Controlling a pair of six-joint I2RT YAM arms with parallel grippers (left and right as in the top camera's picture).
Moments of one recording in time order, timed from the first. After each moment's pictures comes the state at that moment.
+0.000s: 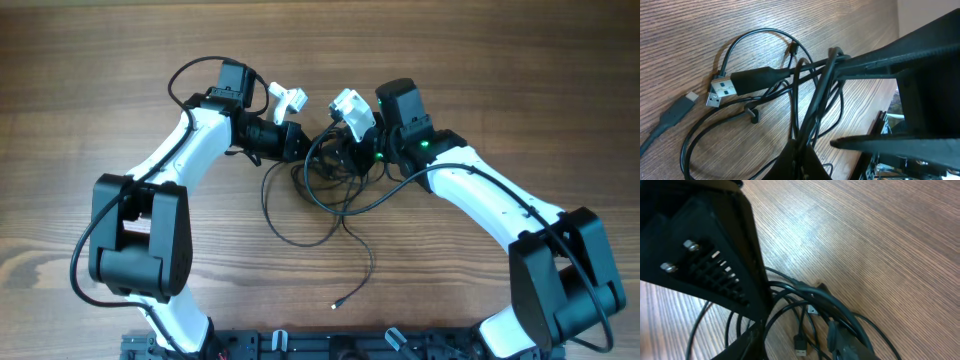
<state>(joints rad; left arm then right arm) -0.21 1.90 1.28 -0.70 0.87 0.06 0.44 1.71 1.06 -0.19 -0.49 -0.21</state>
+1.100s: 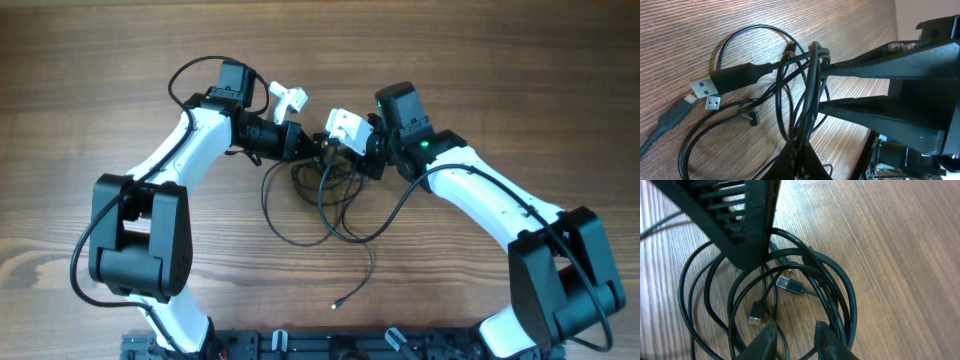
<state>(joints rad) -0.21 1.90 1.28 -0.69 0.88 0.06 0.44 1.72 1.05 -0.25 -0.38 -0.75</state>
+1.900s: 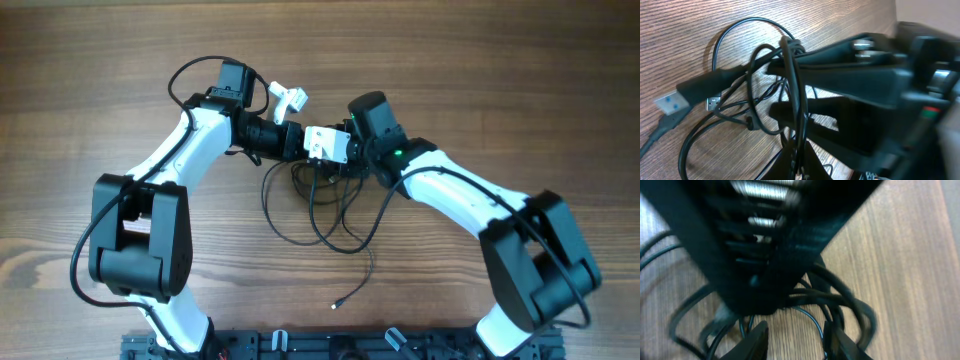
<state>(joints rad) -0.21 1.90 1.28 -0.69 0.88 0.06 0.54 1.82 1.05 -0.11 -0.21 -0.95</state>
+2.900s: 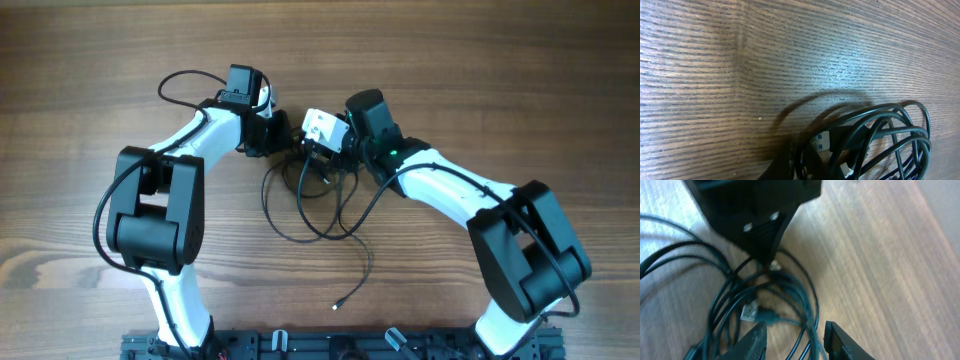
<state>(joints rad) -0.21 2.05 1.28 -0.45 0.39 -0.45 0.54 1.87 1.05 0.06 -0.20 -0.72</state>
